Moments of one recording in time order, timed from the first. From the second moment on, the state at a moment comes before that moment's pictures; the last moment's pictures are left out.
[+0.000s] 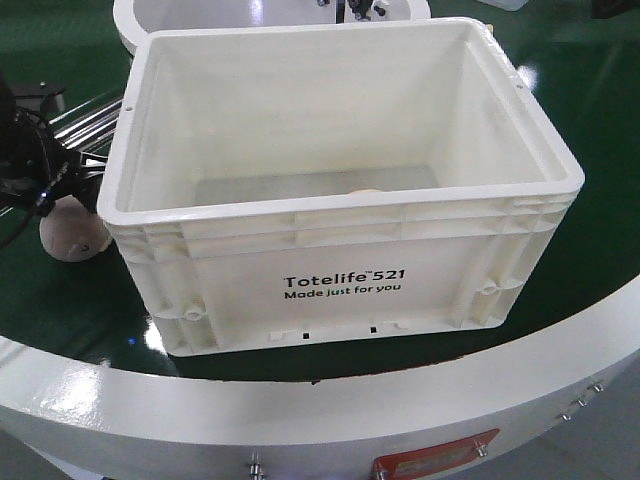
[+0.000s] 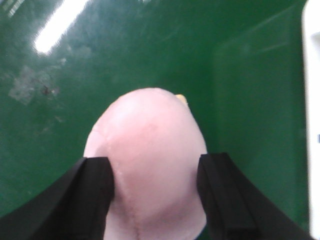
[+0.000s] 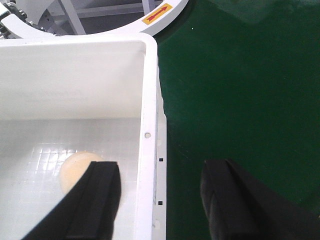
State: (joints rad) left arm 0.01 1.85 -1.37 -0.02 0.90 -0.08; right arm 0.07 1.34 -1.62 0.11 1.09 0.00
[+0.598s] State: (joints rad) left arm 0.01 1.87 -1.38 -0.01 0.92 -0.05; right arm 0.07 1.34 -1.62 0.10 1.09 0.00
